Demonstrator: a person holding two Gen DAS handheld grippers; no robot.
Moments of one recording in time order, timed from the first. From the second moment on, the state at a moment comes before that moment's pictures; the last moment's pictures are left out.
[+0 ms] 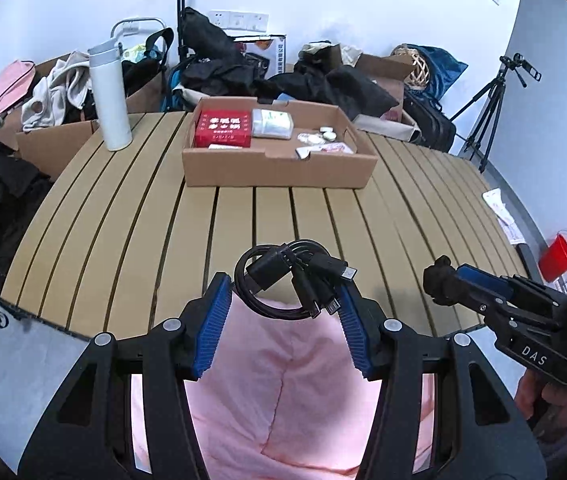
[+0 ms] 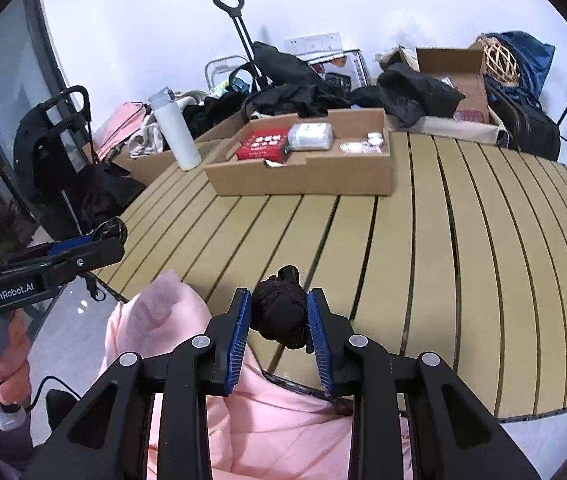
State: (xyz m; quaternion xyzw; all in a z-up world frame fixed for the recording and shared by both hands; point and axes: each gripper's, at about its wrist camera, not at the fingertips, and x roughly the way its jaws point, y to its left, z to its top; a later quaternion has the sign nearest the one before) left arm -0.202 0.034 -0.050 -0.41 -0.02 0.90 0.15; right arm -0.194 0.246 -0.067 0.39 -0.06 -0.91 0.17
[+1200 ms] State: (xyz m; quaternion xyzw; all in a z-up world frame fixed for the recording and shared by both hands) left arm -0.531 0.070 -0.091 -0.50 0.00 0.86 0.13; right arm -0.562 0.242 -0.100 0.48 -0.11 -0.86 0.15
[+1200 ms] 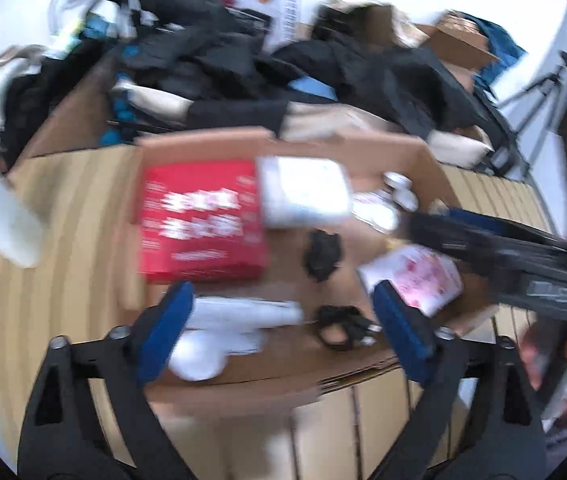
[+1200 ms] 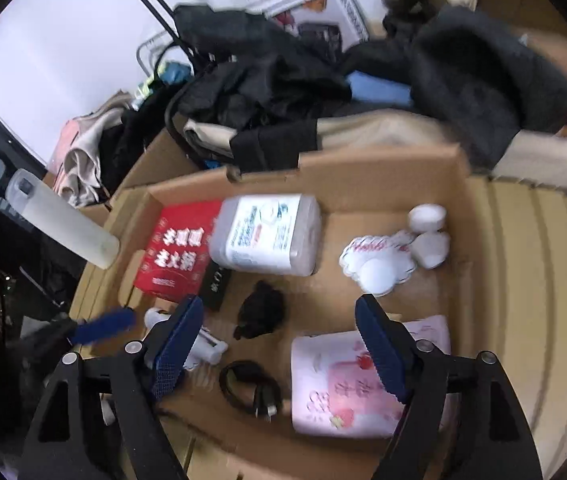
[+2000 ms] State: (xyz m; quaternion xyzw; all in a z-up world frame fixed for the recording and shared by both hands) left arm -0.344 0.007 0.039 -0.43 0.01 0.90 0.07; right arm -0.352 0.277 0.042 0.46 -0.02 -0.89 0.06
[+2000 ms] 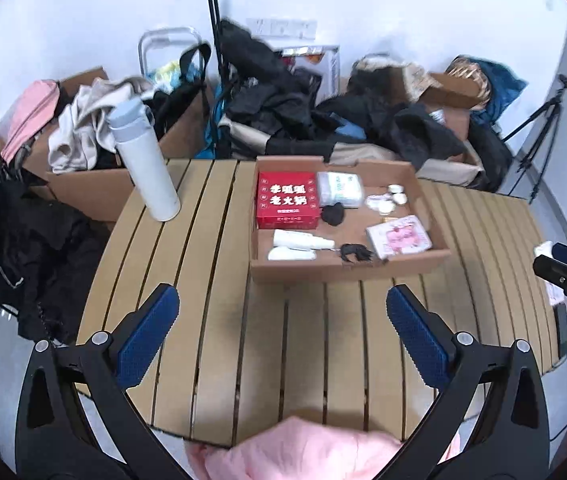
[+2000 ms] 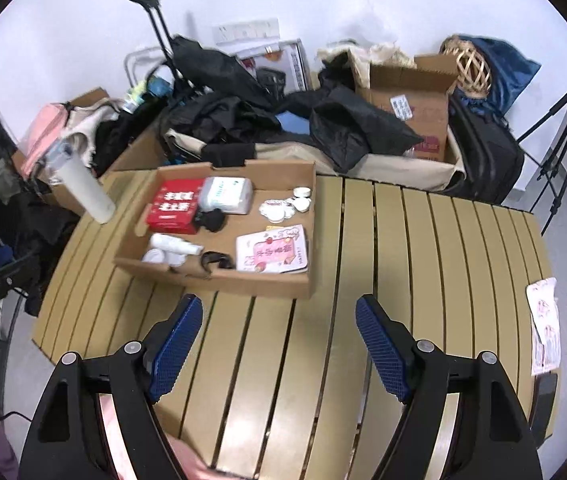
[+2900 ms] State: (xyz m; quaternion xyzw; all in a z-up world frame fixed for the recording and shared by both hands) left arm 0.014 0.005 -0.006 -0.33 0.03 0.94 0.07; right arm 0.003 0.216 -0.001 0.34 -0.01 -0.94 0.11
